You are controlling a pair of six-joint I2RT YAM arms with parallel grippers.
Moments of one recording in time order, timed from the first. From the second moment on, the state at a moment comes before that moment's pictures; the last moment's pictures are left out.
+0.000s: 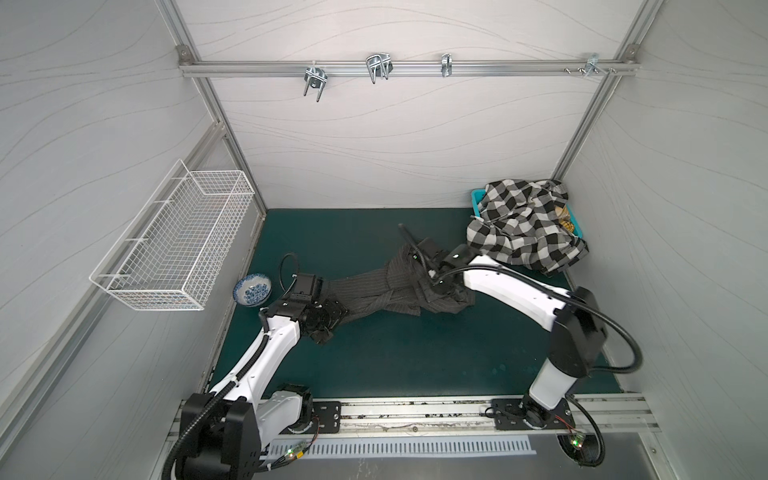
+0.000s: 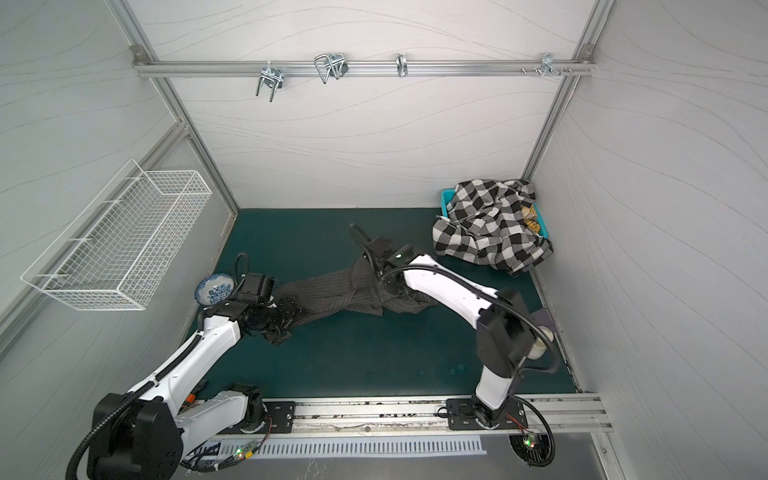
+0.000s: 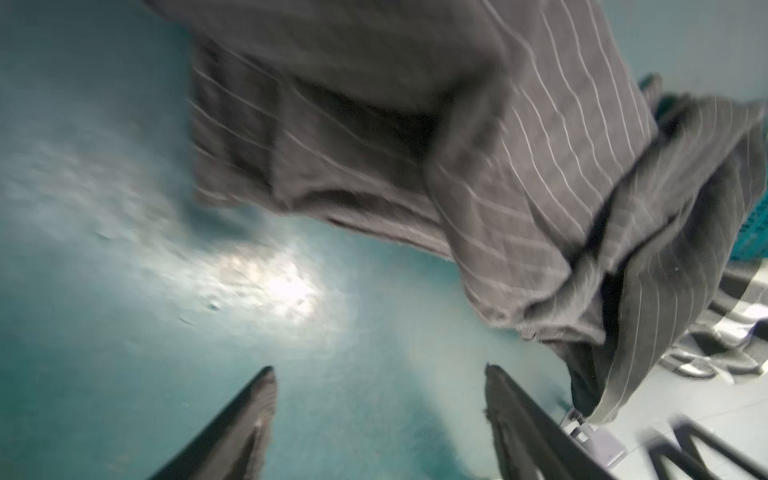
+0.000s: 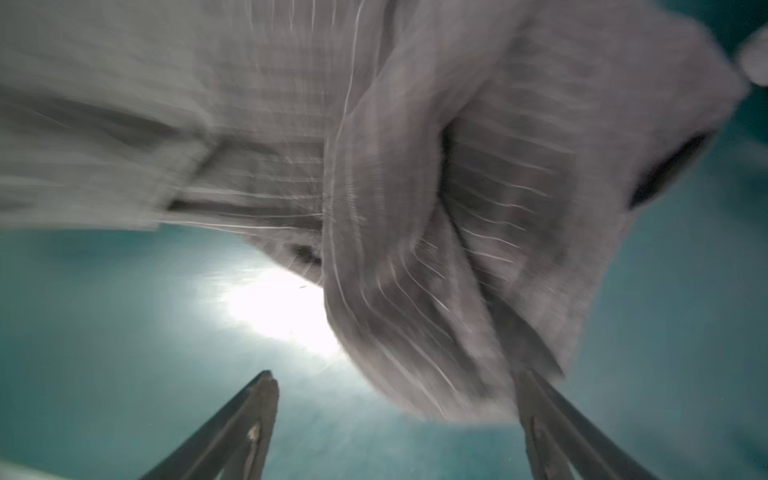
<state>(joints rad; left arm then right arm) -0.17 1.07 0.66 -0.76 0.28 -1.02 0.88 1.79 1.47 -1.03 0.22 0.35</state>
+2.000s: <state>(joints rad) -0.68 1.67 0.98 -0.68 -0.44 -0.86 0.34 1.51 1.77 -1.16 -0.28 0.43</state>
